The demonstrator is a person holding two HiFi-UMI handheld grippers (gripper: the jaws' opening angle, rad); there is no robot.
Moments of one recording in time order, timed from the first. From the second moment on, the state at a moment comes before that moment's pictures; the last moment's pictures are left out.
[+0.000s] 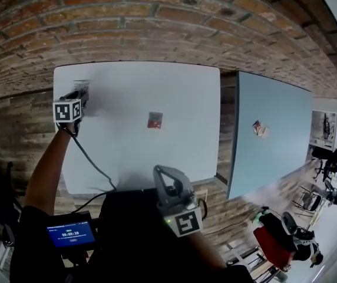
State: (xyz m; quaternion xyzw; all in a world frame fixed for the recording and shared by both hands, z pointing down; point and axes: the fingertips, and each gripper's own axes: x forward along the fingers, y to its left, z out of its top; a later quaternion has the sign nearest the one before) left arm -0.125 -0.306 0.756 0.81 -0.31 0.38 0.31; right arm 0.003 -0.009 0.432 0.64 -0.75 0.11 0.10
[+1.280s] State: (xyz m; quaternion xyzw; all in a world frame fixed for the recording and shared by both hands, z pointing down) left arm -0.100 -0.267 0.765 0.85 -0.01 0.53 -0.04; right arm 0.012 -0.016 0.438 0.64 -0.76 0.13 0.07
